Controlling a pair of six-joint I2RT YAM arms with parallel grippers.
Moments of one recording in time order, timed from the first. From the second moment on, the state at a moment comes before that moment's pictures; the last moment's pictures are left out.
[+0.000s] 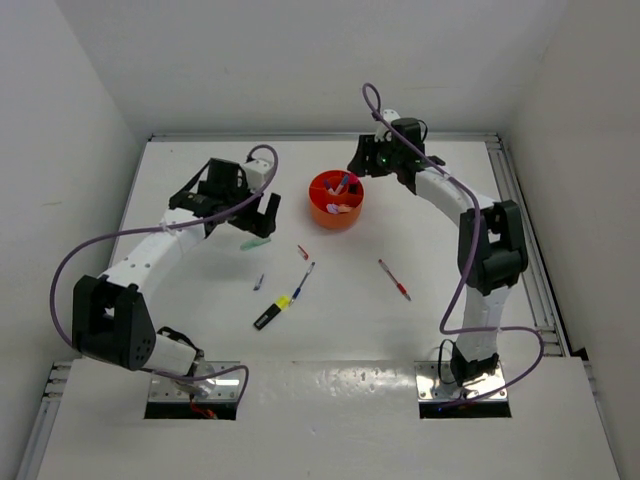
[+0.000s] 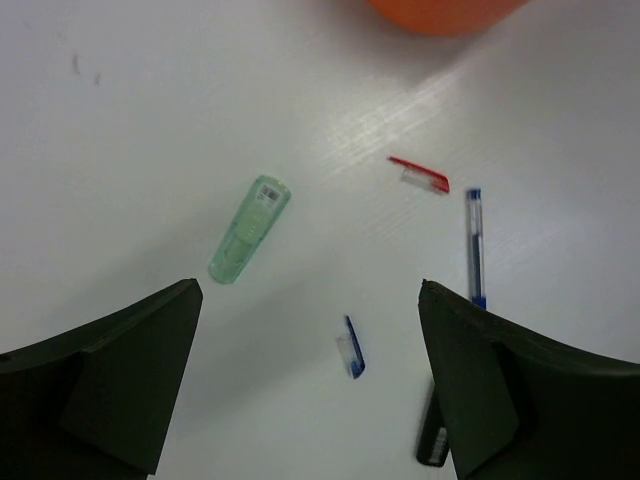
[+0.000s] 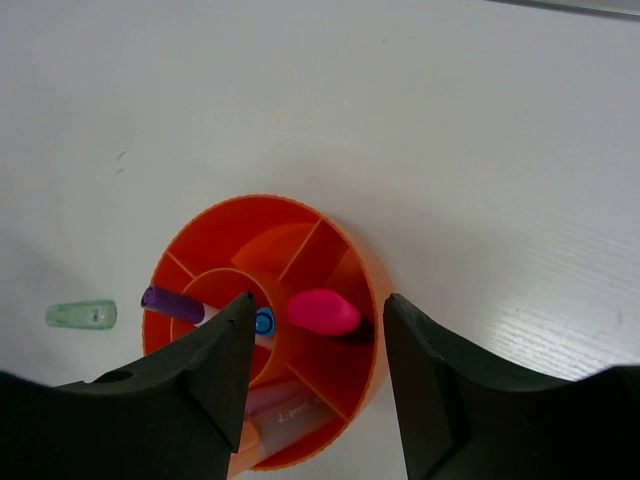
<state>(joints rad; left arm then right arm) -0.28 1.41 1.13 -0.49 0.19 0.09 0.27 1.98 1.49 -0.04 -0.30 0.20</state>
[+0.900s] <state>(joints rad) -0.67 1.57 0.92 -0.72 0.16 0.31 0.16 1.42 1.22 -0.27 -0.29 0.20</state>
